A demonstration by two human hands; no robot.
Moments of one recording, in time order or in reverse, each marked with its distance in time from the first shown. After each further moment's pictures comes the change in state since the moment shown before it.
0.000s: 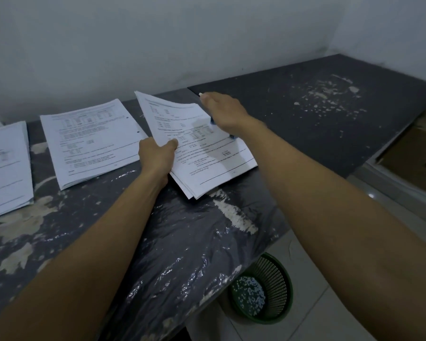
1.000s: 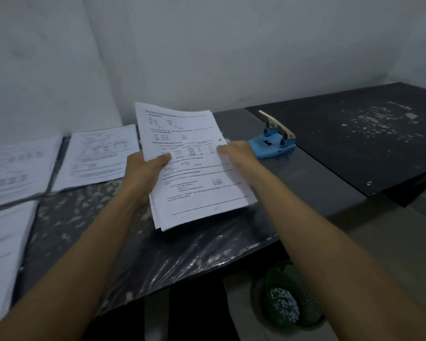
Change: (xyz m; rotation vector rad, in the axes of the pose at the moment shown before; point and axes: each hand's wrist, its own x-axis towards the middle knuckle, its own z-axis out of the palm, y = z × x) left_hand -0.129 0.072 -0.195 0.015 0.103 0.033; right_hand -0.111 -0.082 0.090 0.563 -0.045 0.167
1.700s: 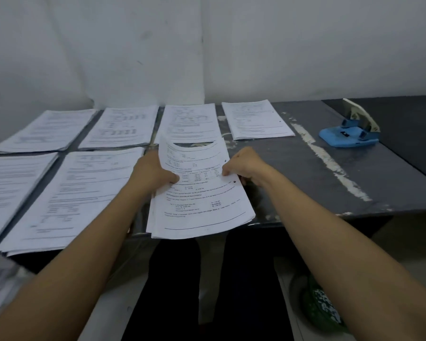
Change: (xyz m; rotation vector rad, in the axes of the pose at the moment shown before) left_hand -0.097 -0.008 -0.171 0.861 0.100 -0.022; right_hand -0.111 -0.021 0.132 -0.375 -0.395 0.020
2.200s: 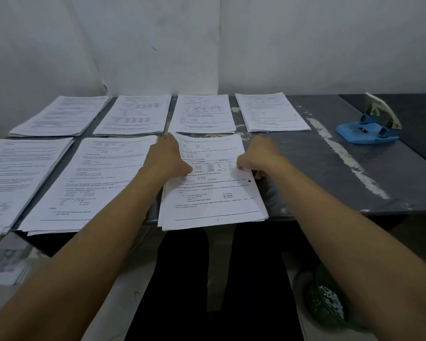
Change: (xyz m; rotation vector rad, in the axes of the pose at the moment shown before) left_hand 0.011 -0.002 0.003 0.408 0.052 0.017; right_hand -0.003 -0.012 0.008 -0.383 0.119 -0.072
